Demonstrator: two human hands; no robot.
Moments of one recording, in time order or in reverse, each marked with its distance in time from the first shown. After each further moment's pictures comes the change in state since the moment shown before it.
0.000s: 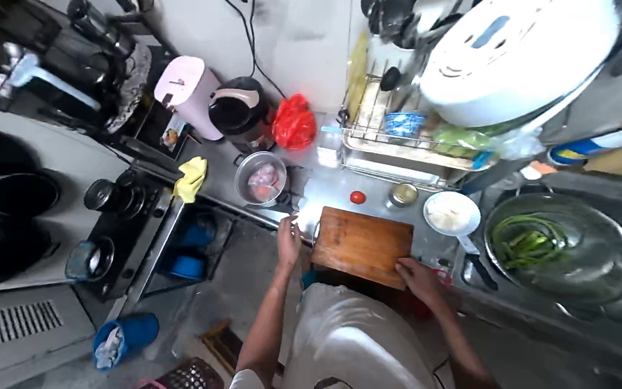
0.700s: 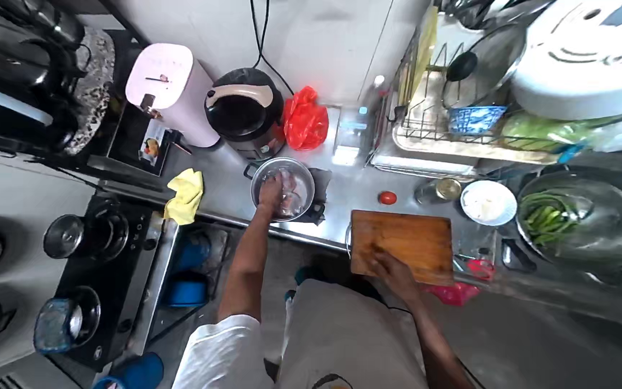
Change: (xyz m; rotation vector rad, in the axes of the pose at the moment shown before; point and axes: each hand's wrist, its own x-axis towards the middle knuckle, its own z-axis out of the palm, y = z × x) left_hand 0.277 -0.156 -0.058 0.571 -0.543 0.116; right_hand 0.009 -0.183 0.146 0.040 0.038 -0.003
